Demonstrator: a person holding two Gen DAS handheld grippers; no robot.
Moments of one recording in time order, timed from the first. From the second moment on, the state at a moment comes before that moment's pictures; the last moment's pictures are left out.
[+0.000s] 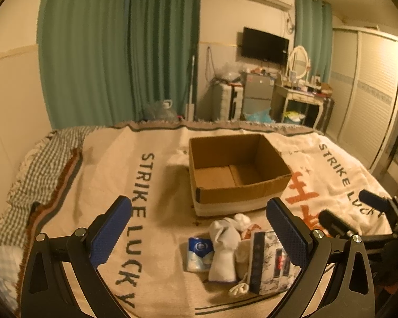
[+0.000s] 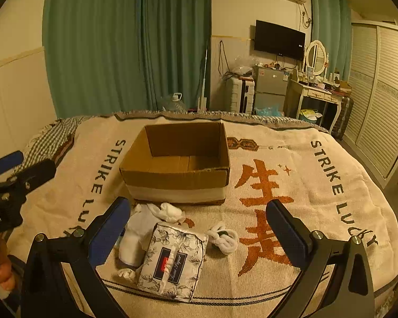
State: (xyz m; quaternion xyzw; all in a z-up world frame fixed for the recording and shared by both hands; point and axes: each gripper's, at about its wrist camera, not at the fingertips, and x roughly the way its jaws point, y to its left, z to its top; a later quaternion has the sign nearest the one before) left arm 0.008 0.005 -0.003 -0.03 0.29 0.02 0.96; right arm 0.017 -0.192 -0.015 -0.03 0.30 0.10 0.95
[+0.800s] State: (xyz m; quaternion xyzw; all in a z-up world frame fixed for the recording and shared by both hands) left arm 0.054 0.017 -0.090 -0.05 0.41 0.06 0.91; right arm 0.066 -0.164 -0.154 0.00 0.51 0.13 0.85
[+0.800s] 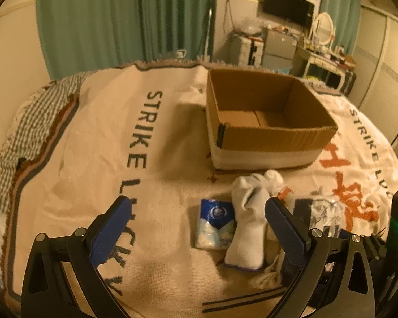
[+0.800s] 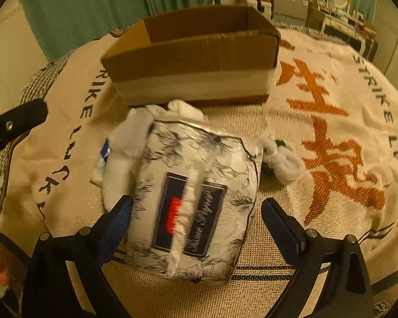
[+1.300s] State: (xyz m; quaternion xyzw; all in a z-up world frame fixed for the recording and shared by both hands) left arm 0.085 -0.004 -0.126 -0.04 0.45 0.03 0.89; right arm 0.098 -0.199 -0.102 0.03 0.44 0.10 0.89
